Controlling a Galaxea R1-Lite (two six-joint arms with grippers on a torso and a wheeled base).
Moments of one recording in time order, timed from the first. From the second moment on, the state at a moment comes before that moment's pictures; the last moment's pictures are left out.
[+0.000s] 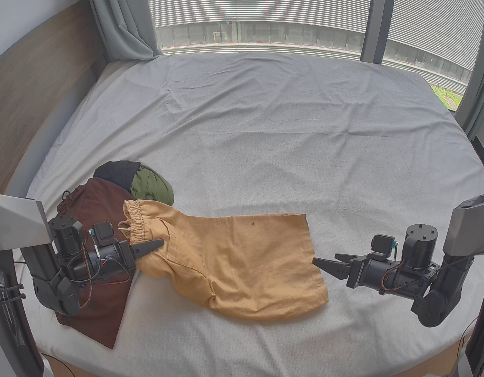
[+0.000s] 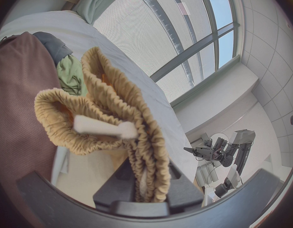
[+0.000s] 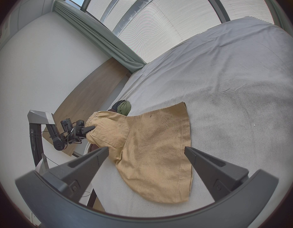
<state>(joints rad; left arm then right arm) -0.03 2.21 -0.42 -1.55 -0.83 -0.52 0.35 2.14 -0.29 -1.54 0.42 0.42</state>
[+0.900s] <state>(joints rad) -0.25 2.21 -0.53 -1.55 -0.78 -0.53 0.35 2.14 -0.30 -1.54 0.41 0.42</state>
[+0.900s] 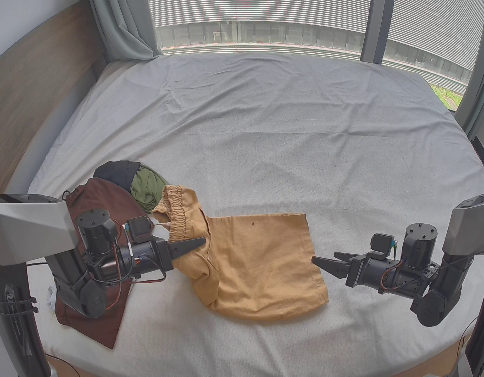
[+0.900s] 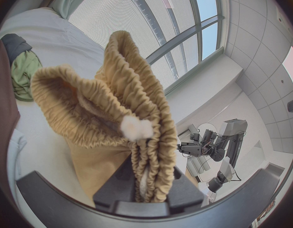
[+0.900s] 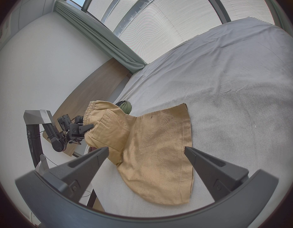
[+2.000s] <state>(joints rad) -0.51 2.31 -0.71 -1.54 -0.75 -0.71 0.30 2.14 -0.37 -1.54 0.41 0.43</state>
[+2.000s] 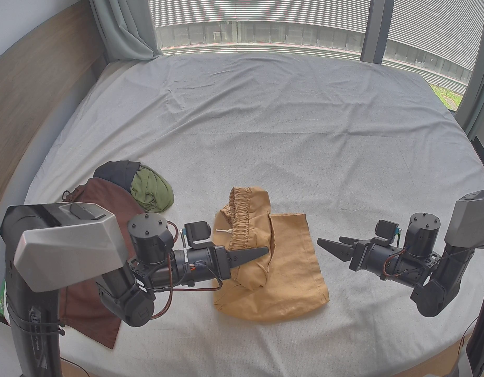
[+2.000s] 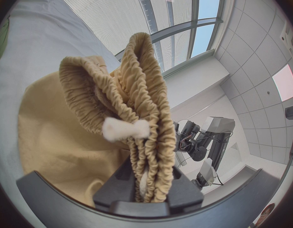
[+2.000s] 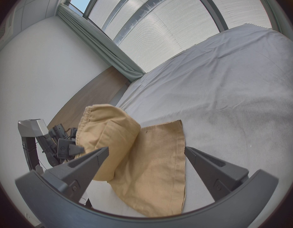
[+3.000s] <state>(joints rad) -0.57 2.53 -0.84 -1.54 -0.67 -0.70 0.28 2.14 -0.42 -1.54 0.41 0.43</state>
